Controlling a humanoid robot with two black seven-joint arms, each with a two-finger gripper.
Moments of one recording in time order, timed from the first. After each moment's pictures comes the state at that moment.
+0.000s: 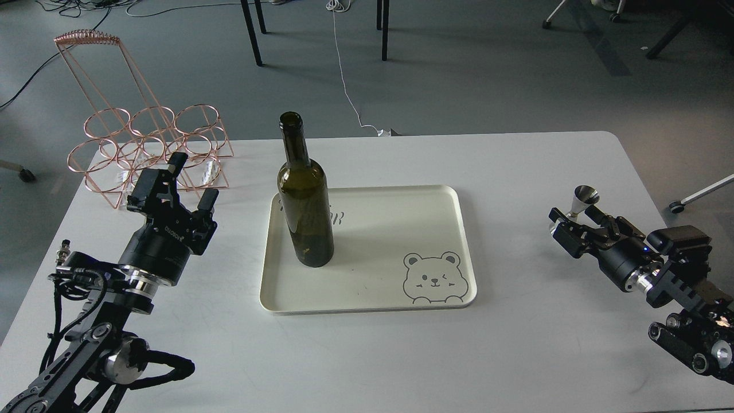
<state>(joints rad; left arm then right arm) 0.03 0.26 -1.29 -1.42 0.89 -0.12 -0.40 0.48 -0.55 0.38 0.68 -1.51 -0.49 0.49</state>
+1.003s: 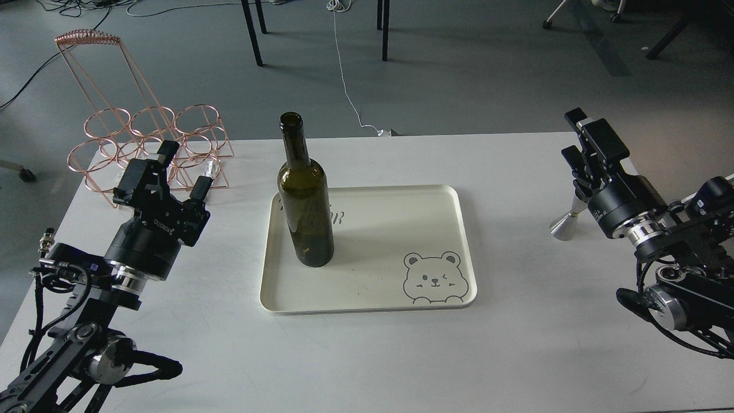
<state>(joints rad) 0.05 0.34 -1.29 -1.51 0.90 -0.13 -0.46 0.61 -0.79 0.42 1.51 -0.45 -0.44 0.49</state>
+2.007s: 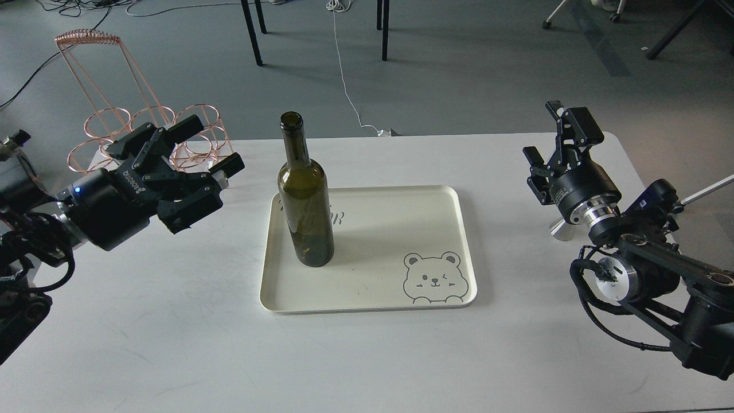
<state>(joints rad) -0.14 0.77 -1.22 -1.74 2.06 0.04 -0.49 0.60 -0.58 0.48 1.30 -0.23 -0.28 0.49</state>
